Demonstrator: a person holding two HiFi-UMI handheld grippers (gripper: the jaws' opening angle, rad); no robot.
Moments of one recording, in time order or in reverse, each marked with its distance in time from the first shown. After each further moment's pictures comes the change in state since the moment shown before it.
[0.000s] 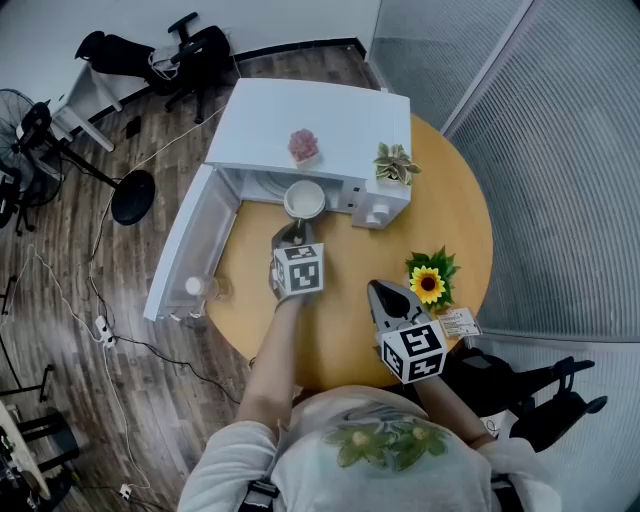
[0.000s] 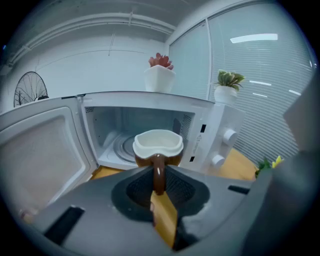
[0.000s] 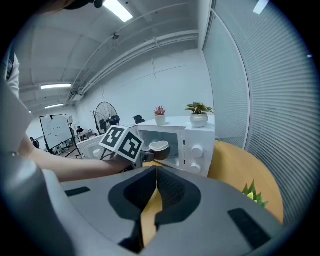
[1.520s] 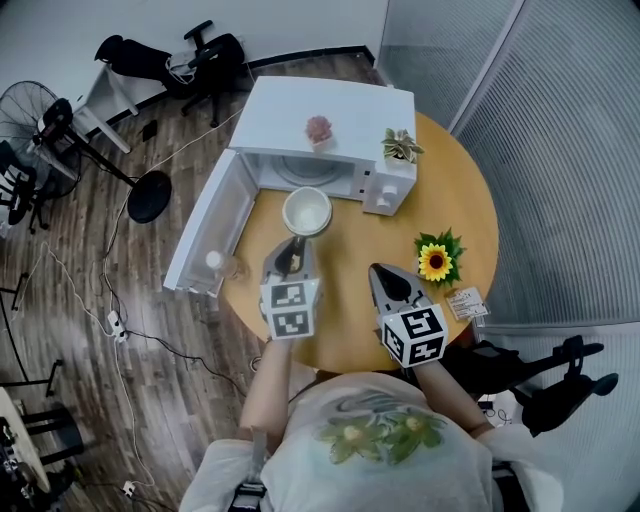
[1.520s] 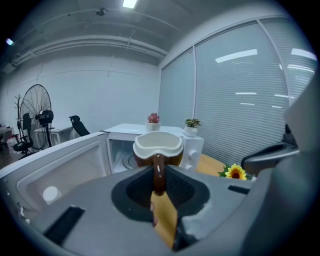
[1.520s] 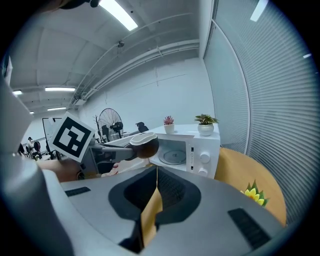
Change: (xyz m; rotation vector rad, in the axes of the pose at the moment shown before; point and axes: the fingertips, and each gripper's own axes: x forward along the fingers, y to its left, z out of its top) left arm -0.168 -0.003 0.013 0.063 -0.203 -0.059; right arm -0.024 0.041 0.010 -0.009 -0.092 0.007
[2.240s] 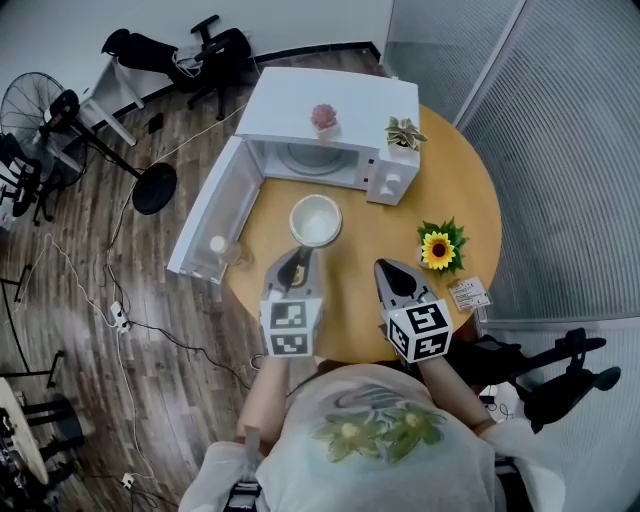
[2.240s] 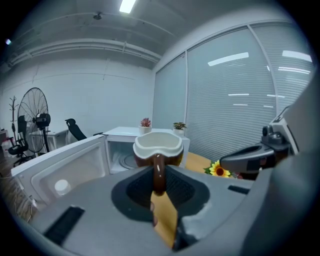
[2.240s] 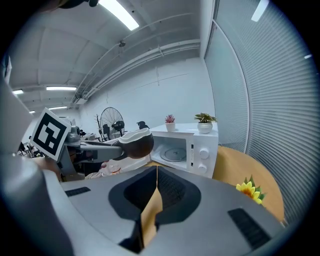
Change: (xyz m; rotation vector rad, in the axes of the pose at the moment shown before) left arm -0.056 -0.023 -0.009 0.041 -0.031 -0.051; right arm -0.019 0.007 -0.012 -0.008 0.009 0.006
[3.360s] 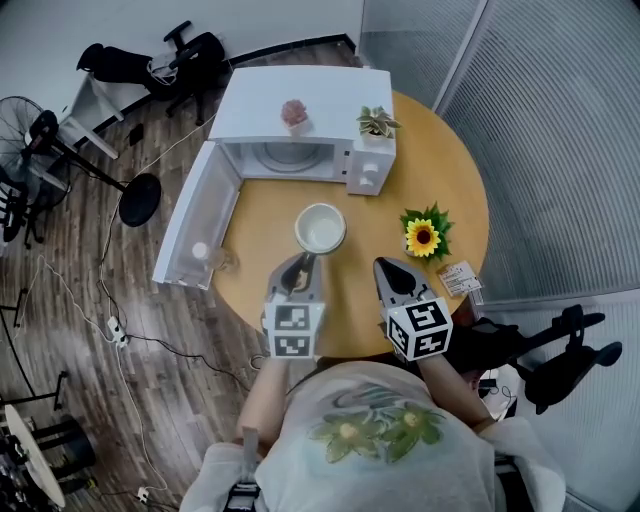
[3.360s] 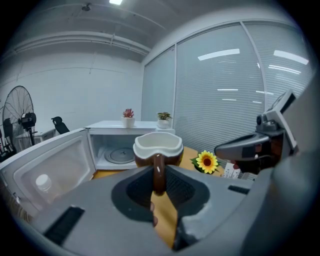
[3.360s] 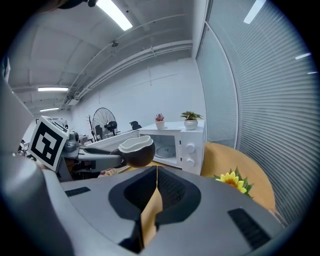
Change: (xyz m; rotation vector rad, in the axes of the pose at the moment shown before) left arm 0.013 -0.044 -0.023 0.065 0.063 -0.116; right arm -0.024 -0.024 -0.015 0.047 0.009 -0.076
